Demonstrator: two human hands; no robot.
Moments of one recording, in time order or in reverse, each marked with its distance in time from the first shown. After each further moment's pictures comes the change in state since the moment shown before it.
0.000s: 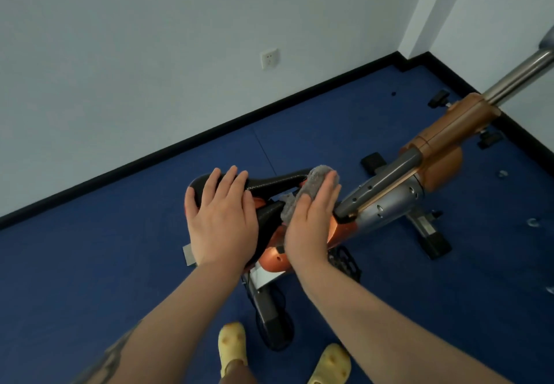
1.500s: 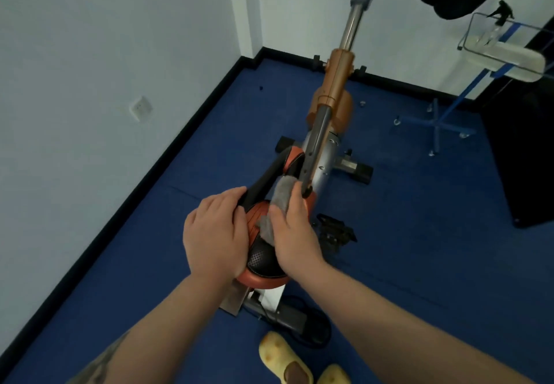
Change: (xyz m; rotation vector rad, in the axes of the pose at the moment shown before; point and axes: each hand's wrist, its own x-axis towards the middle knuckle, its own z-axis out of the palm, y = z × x) left_hand 0.067 -0.076 0.001 -0.402 -0.162 0.741; right_hand -0.054 -0.016 0.085 -0.016 0.334 0.196
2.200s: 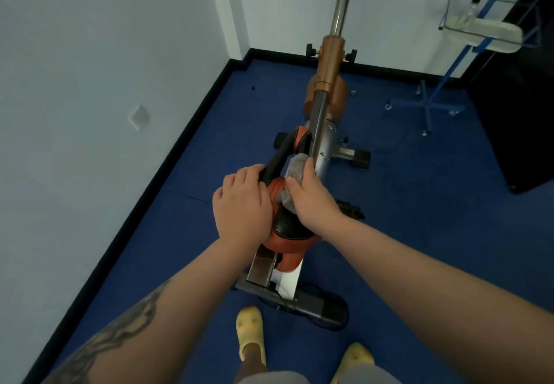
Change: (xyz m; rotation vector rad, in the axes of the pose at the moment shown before) left_hand 0.000 -0.001 0.002 0.041 -0.080 0.056; right_hand 0.014 0.003 -0.002 -0.183 -0.004 0.014
